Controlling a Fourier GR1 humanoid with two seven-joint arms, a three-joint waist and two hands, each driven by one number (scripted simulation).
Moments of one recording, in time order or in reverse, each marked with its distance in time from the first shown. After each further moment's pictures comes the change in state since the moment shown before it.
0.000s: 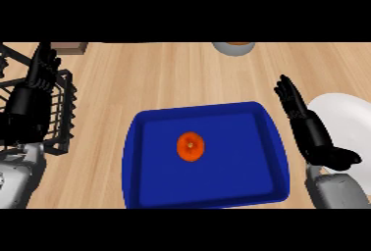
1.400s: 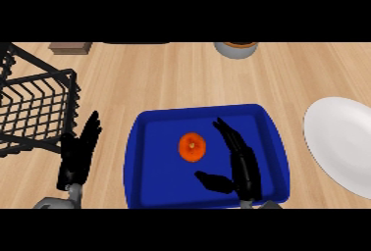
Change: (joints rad) left arm 0.266 -0.176 -0.099 0.172 0.024 -0.004 0.111; right arm 0.072 0.162 0.447 0.113 0.615 -0.617 0.280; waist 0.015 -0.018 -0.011
